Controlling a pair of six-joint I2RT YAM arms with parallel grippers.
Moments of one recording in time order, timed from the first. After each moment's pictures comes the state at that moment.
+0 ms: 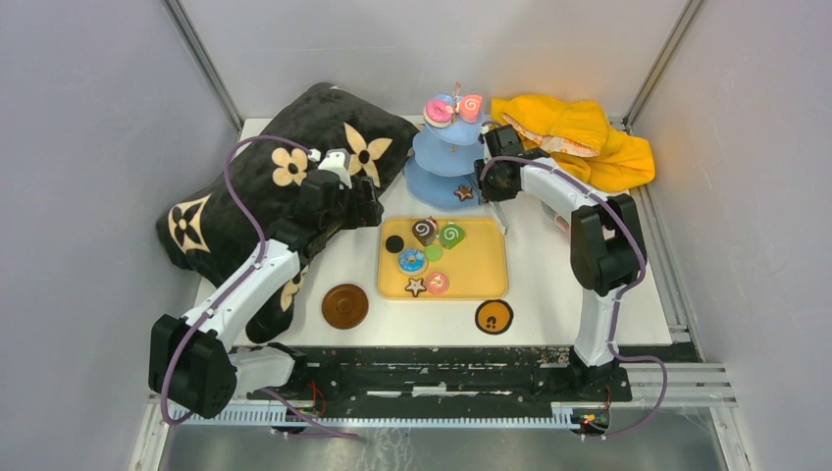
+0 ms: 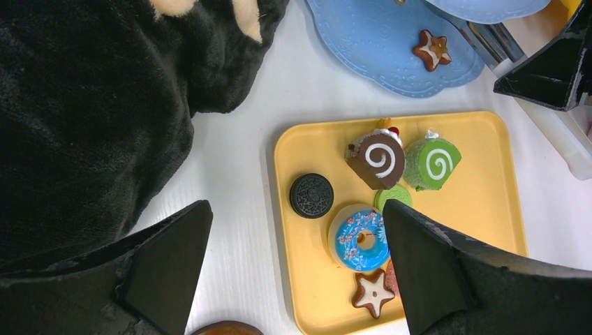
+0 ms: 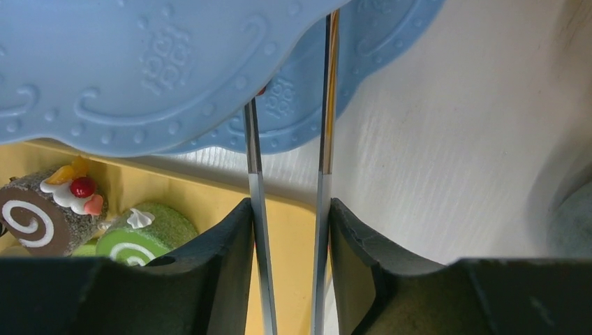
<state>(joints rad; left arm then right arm) -0.40 1.22 0.91 -0.26 -0.08 -0.35 0.36 1.99 1.55 -0.58 0.02 0.17</state>
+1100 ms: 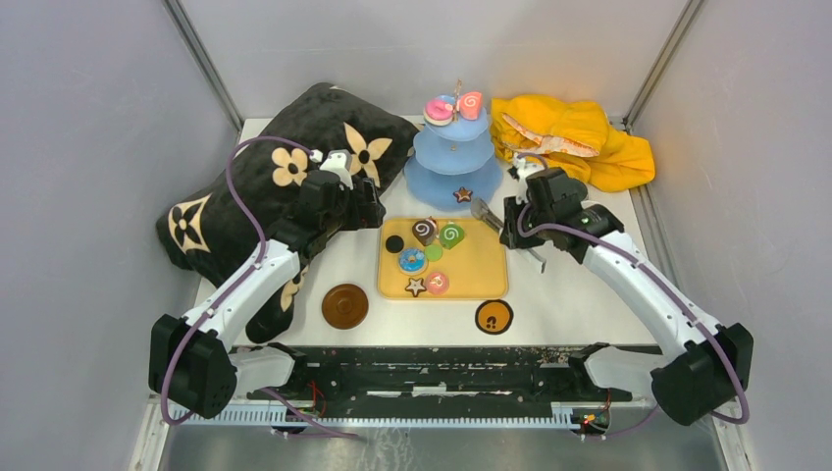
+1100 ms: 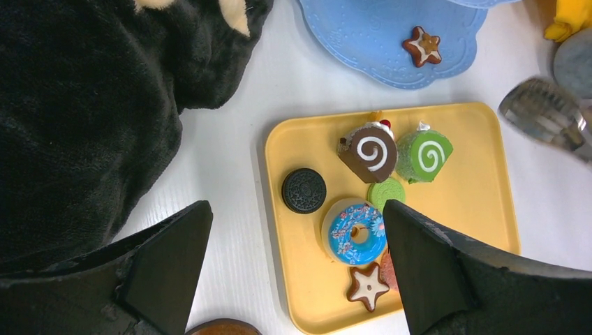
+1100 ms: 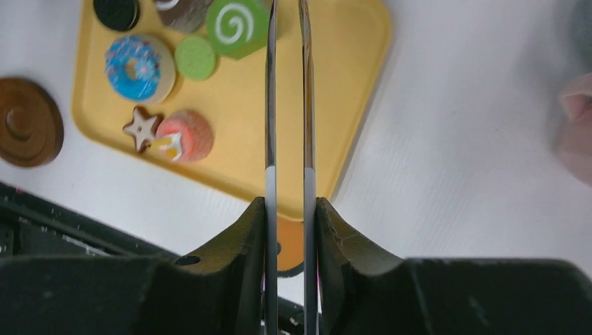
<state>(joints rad) -0.40 1.22 0.91 -0.26 -0.04 -0.35 0.43 1.23 1.09 -0.71 -0.05 0.24</state>
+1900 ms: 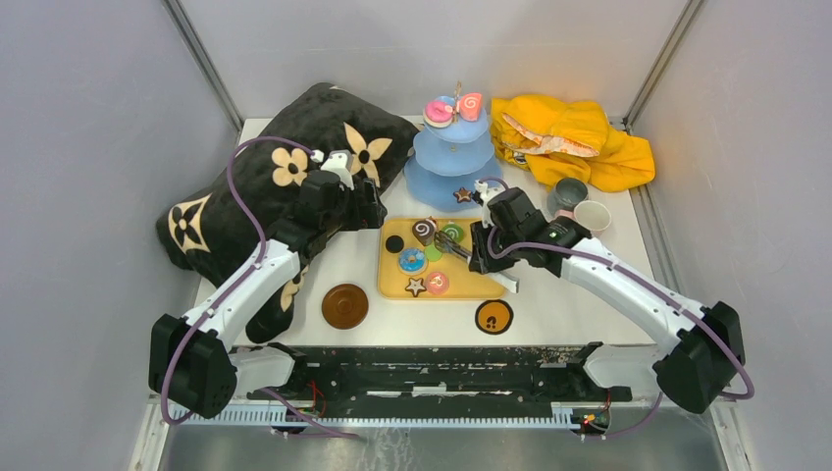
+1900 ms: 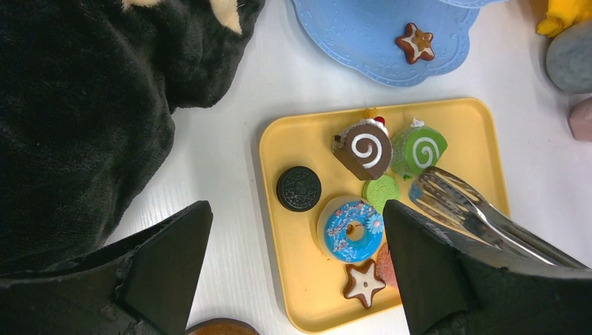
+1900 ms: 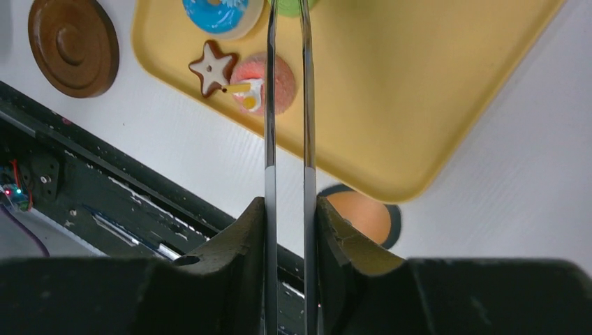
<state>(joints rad) -0.40 1.22 0.91 -0.26 -0.02 -0.35 0.68 1.23 1.02 -0.72 -0.09 0.37</state>
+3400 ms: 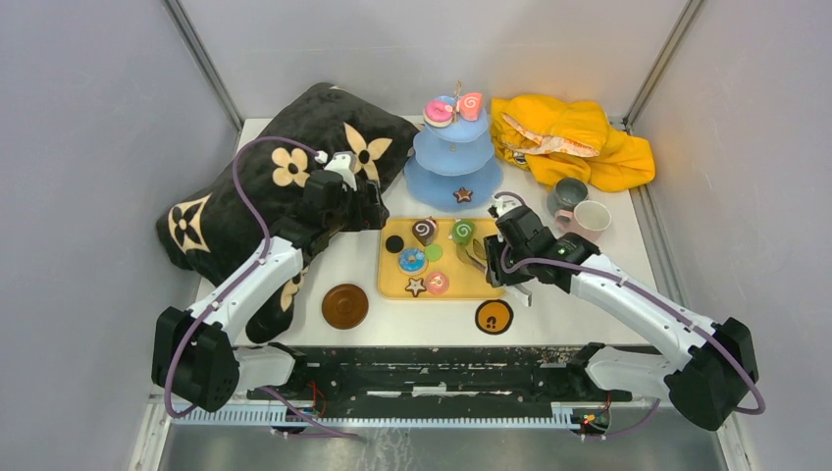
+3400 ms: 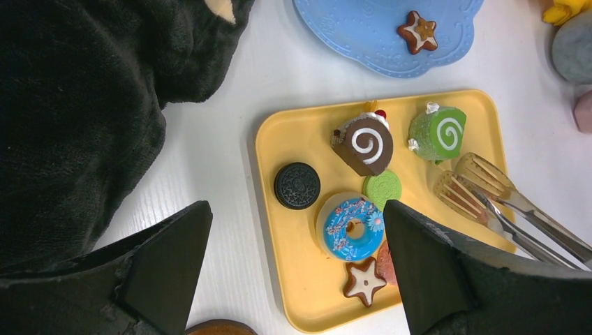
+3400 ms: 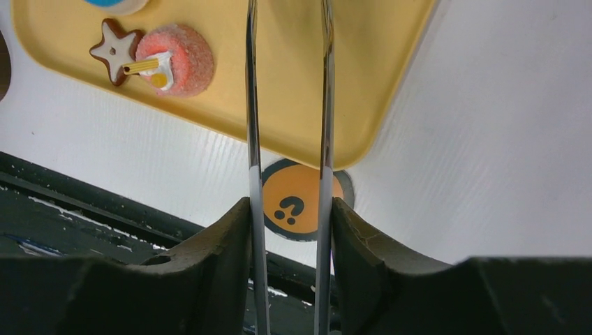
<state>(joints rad) -0.40 1.25 0.91 -0.25 0.01 -0.35 0.69 1.15 0.90 -0.74 0.08 0.41</state>
